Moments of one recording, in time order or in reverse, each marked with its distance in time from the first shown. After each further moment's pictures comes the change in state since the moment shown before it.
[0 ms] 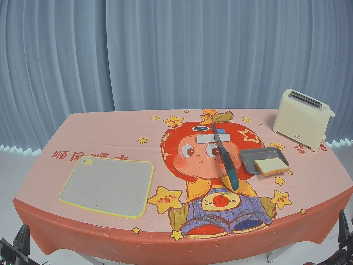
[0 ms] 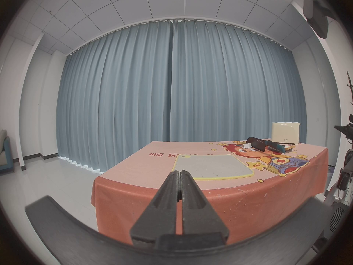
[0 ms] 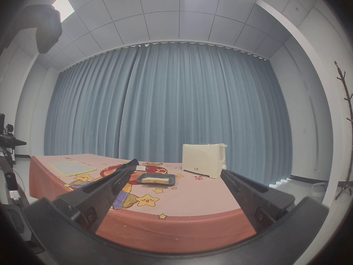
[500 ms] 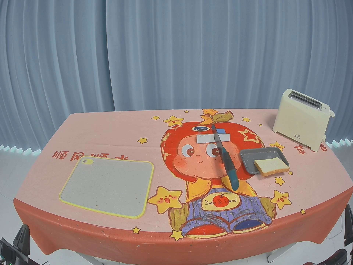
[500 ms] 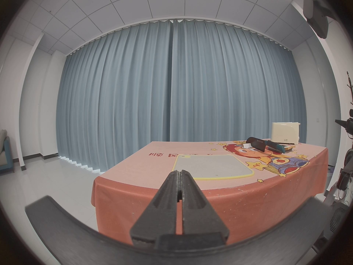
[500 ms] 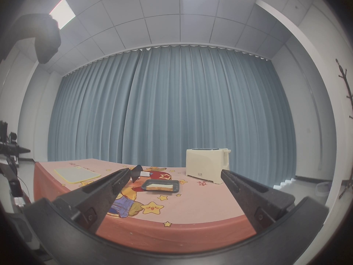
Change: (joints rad) left arm 0.000 0.000 0.000 0.000 0.000 0.000; right arm 0.002 0.041 -0.069 0.007 0.030 0.019
